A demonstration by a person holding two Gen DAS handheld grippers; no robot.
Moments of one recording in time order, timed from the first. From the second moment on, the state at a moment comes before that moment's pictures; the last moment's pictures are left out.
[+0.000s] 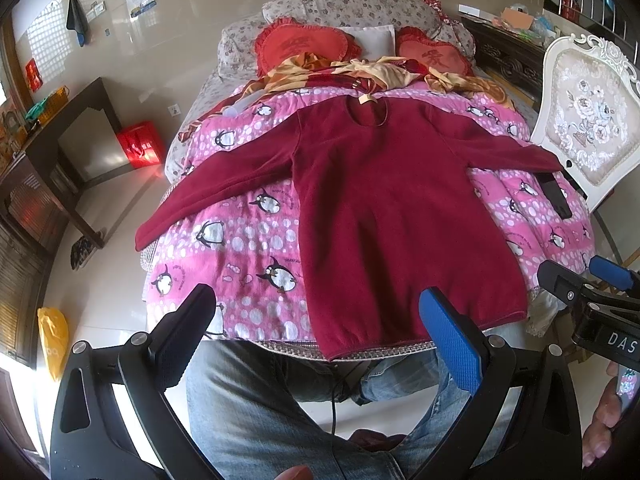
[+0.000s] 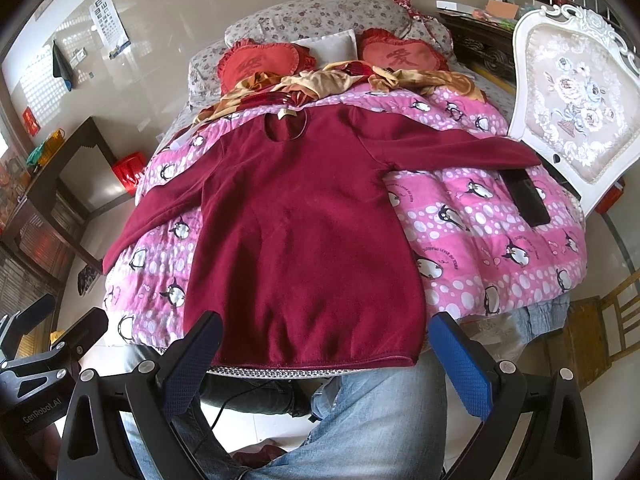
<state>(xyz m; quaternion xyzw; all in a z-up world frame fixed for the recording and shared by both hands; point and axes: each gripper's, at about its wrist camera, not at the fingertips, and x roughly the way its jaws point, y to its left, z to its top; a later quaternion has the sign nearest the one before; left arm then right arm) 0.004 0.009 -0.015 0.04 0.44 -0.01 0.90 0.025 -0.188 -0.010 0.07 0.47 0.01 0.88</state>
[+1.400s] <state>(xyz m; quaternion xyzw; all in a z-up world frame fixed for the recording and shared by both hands) 0.075 -0.018 -0.060 0.05 0.50 0.00 0.86 0.075 -0.213 -0.049 0.11 0.49 0.06 0.86</state>
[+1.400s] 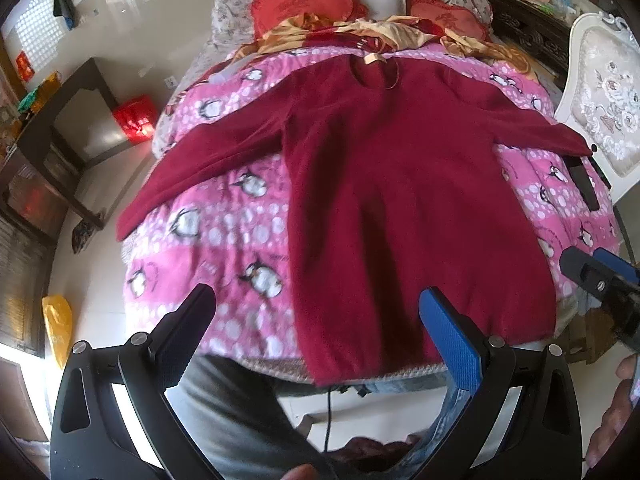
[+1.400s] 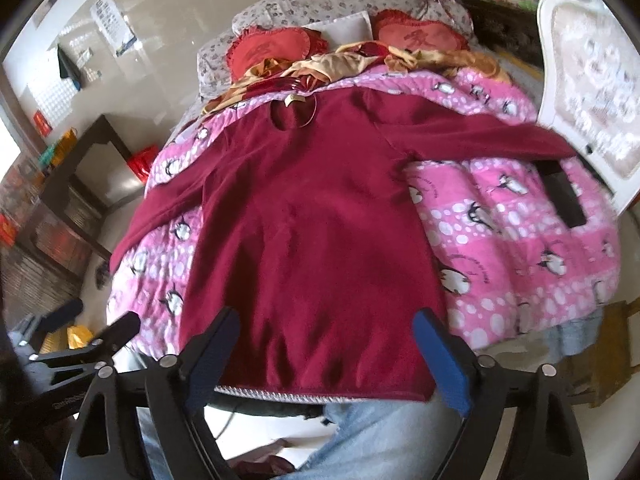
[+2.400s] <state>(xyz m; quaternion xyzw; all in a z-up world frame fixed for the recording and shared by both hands) 0.233 -0.151 -0.129 -0.04 0.57 -0.16 0.81 0.315 -0.568 -0.183 0.42 0.45 -0.08 0.78</state>
